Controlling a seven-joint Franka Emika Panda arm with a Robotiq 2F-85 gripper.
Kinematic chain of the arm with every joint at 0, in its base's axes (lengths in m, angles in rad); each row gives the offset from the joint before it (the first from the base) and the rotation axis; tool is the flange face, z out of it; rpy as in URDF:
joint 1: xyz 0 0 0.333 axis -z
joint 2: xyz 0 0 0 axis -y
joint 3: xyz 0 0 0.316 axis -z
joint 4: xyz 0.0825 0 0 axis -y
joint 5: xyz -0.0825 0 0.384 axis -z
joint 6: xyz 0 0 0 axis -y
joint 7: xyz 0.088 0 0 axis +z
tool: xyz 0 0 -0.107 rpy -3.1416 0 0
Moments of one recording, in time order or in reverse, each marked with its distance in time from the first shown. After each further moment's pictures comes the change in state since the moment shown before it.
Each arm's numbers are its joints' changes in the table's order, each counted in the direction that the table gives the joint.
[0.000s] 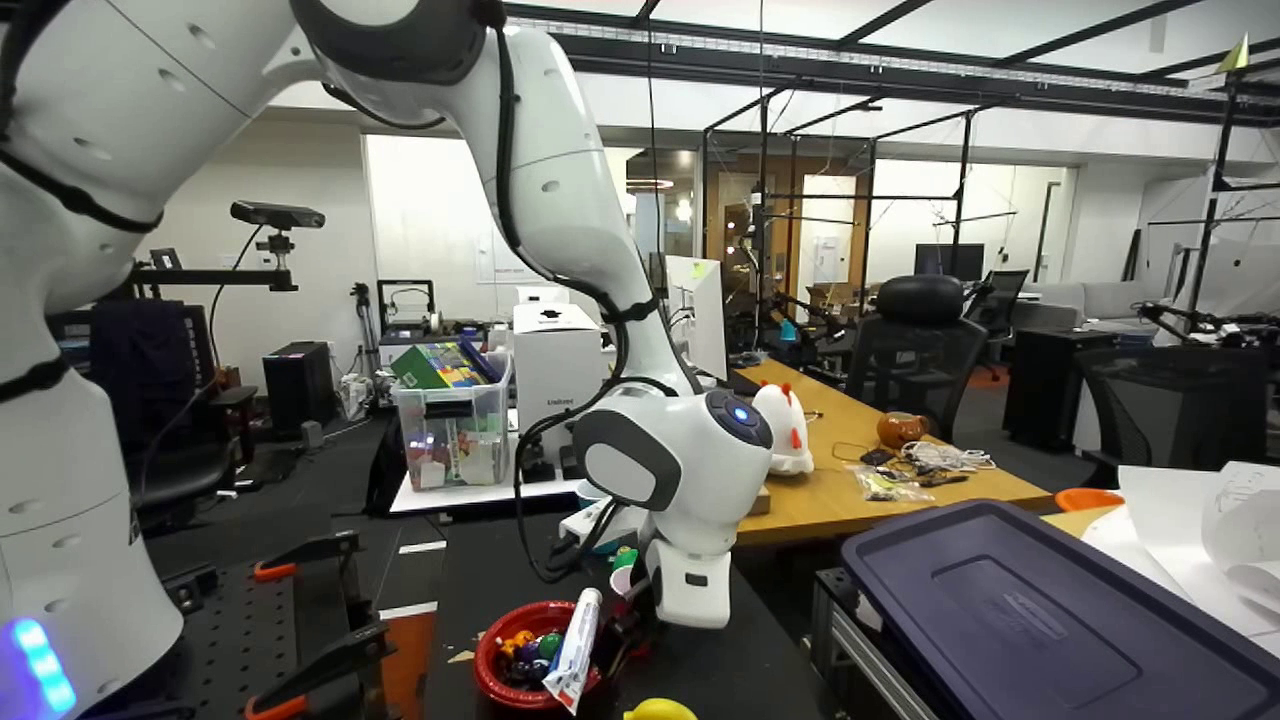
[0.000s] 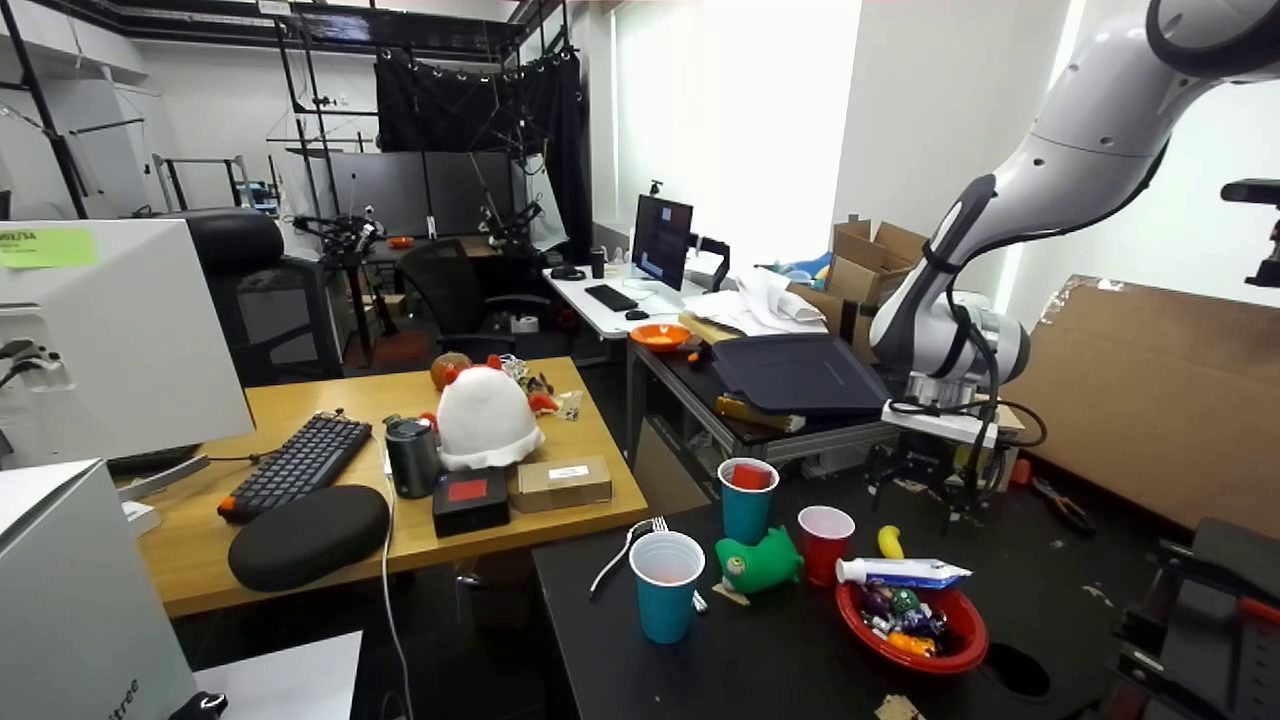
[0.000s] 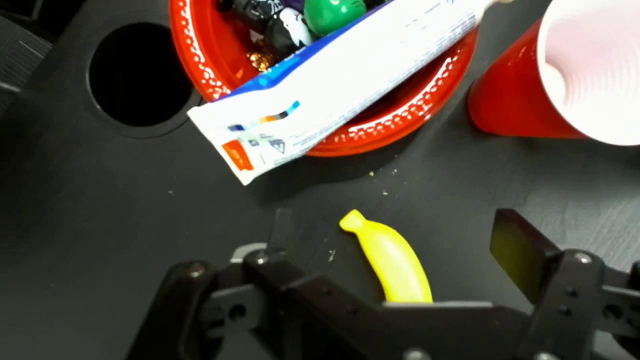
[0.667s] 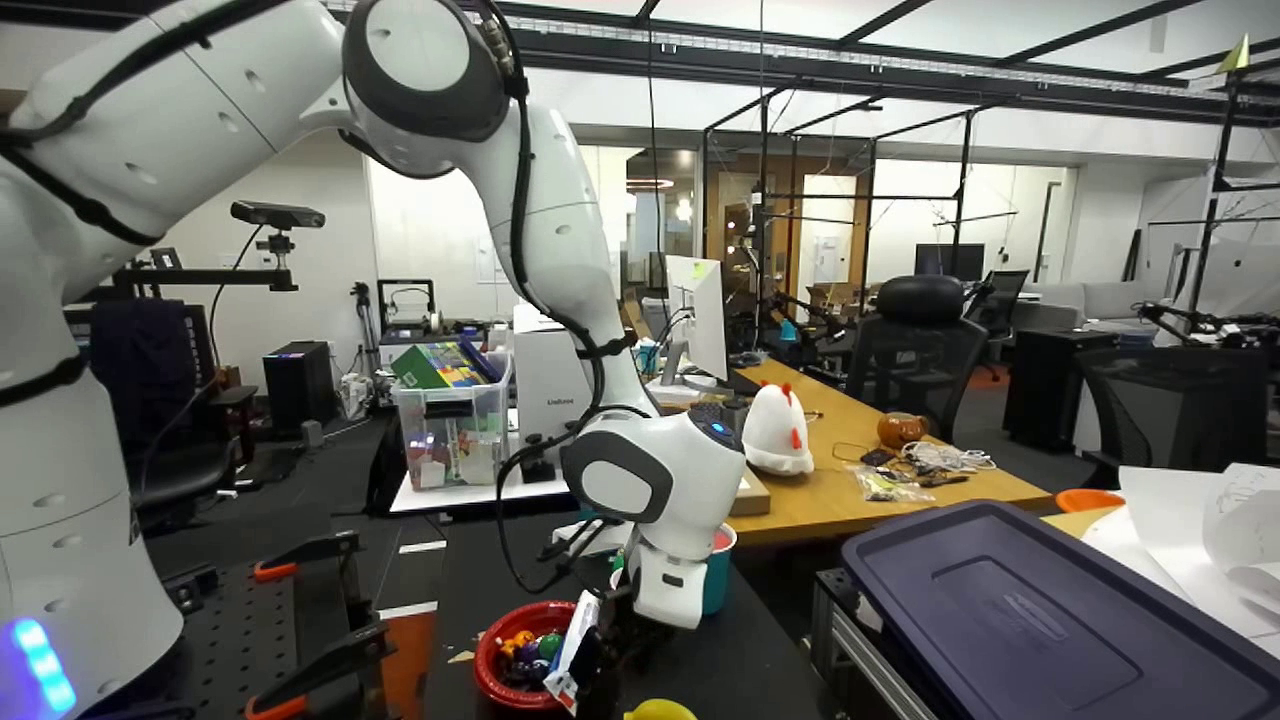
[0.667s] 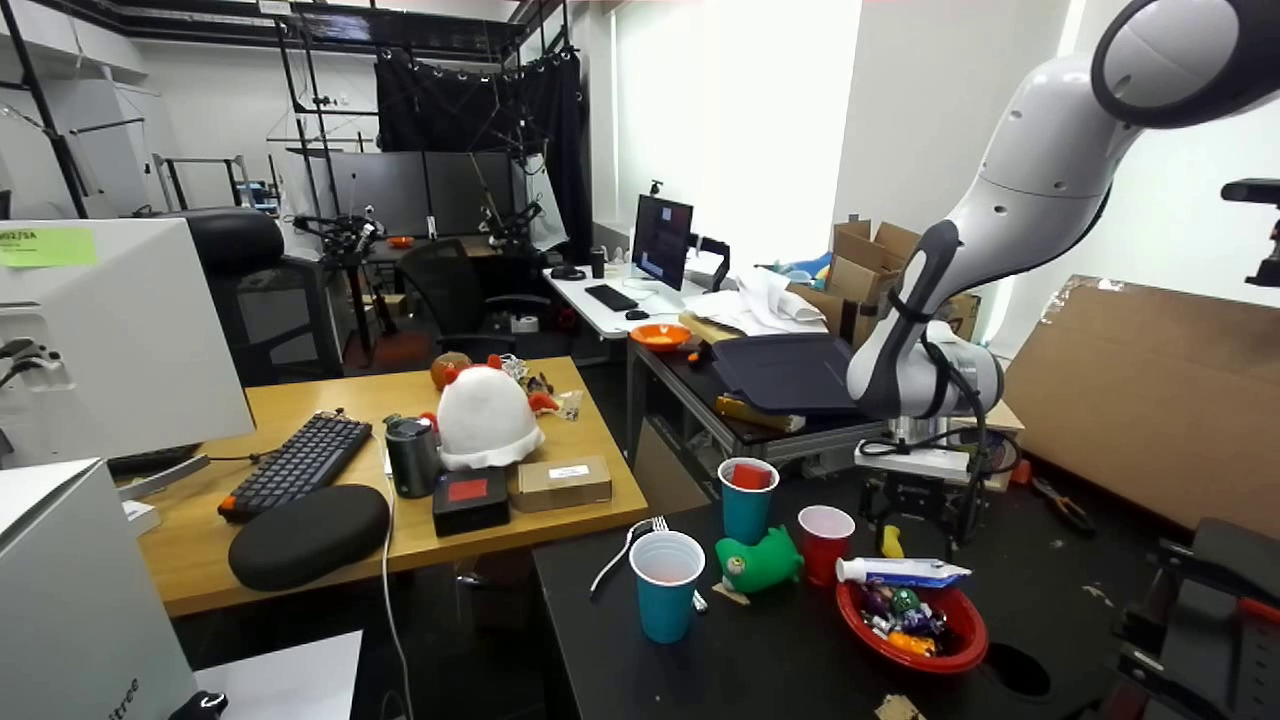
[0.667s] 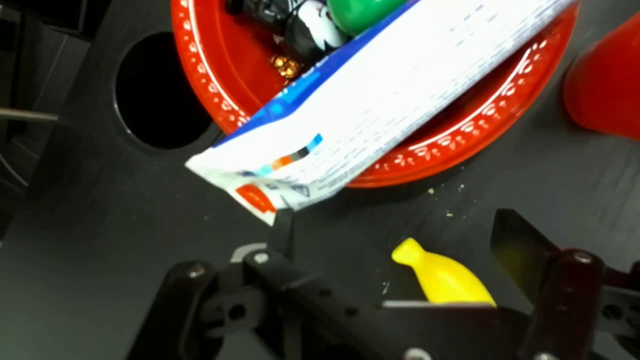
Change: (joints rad) arm -0.202 -0.114 0.114 0.043 0.106 0.015 -0.293
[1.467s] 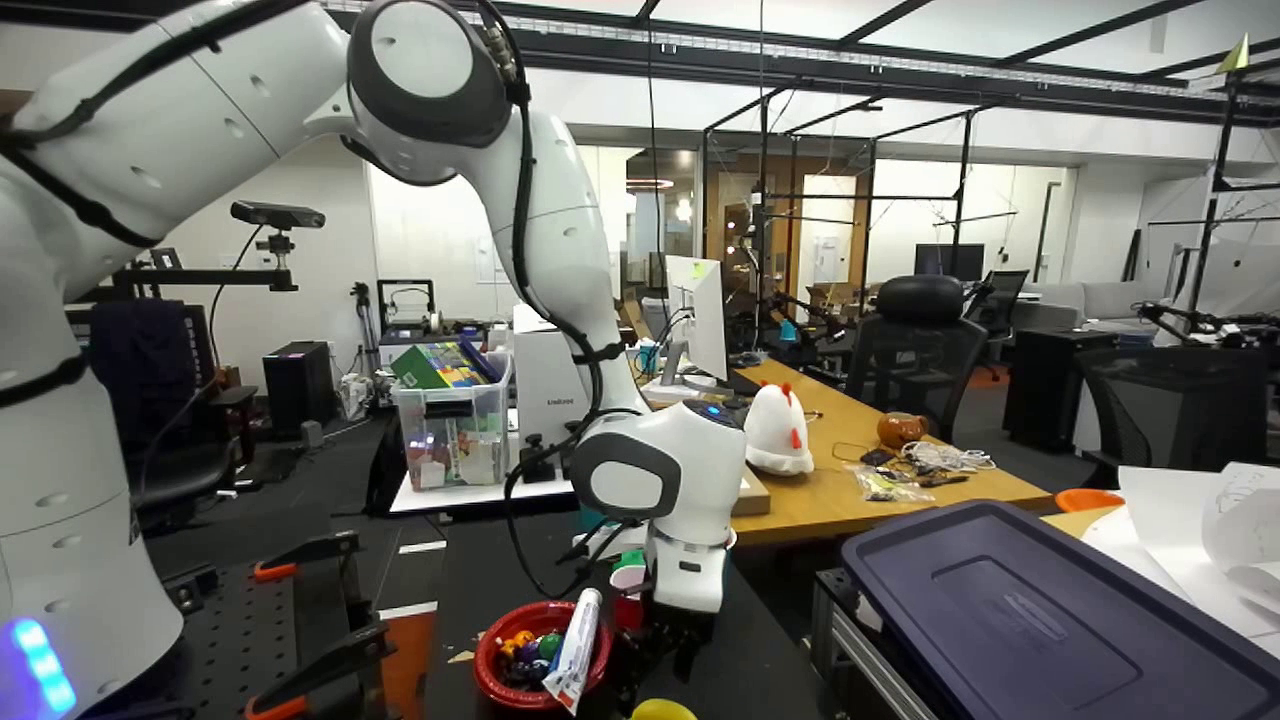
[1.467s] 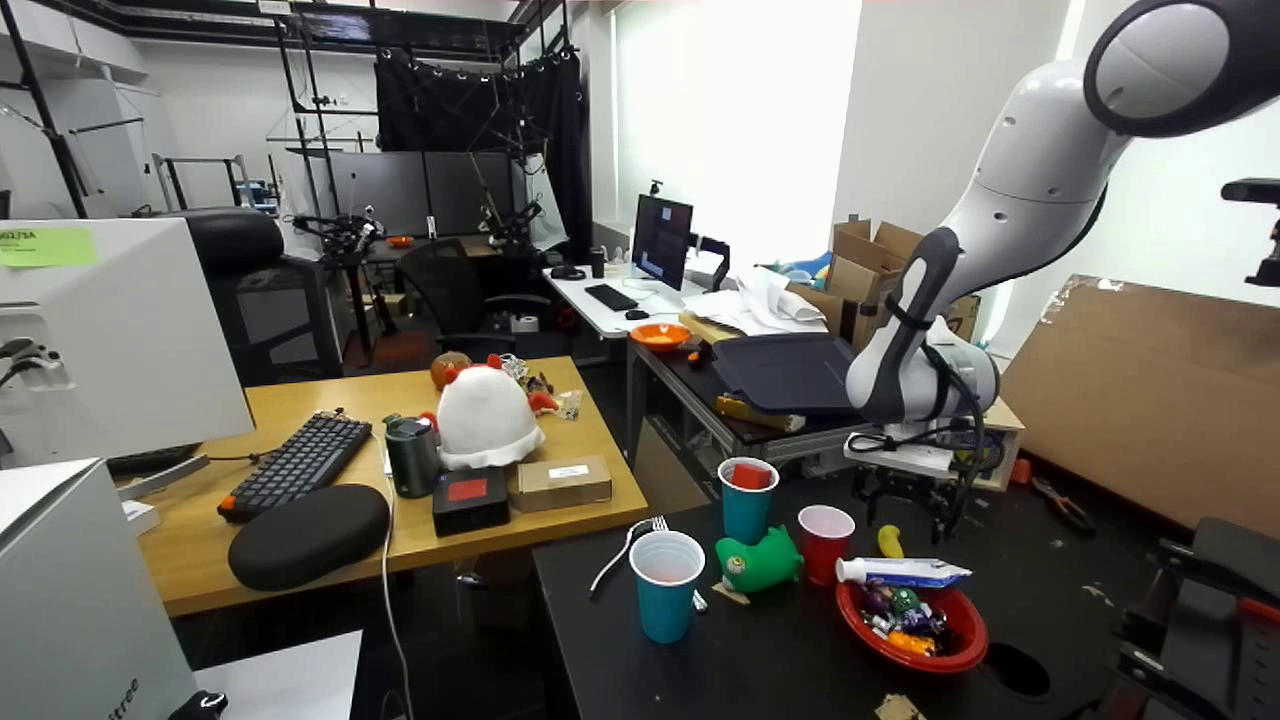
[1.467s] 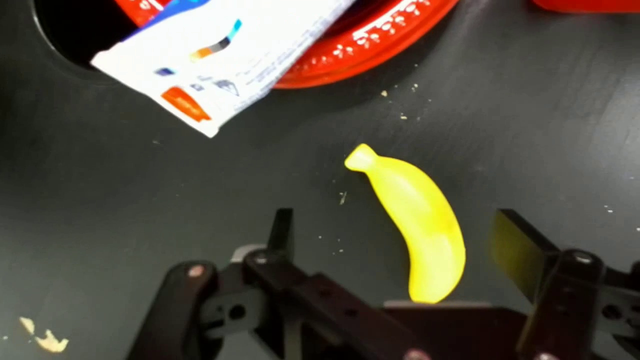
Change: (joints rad) arm -0.017 -0.017 0.020 0.022 0.087 0.145 -0.134
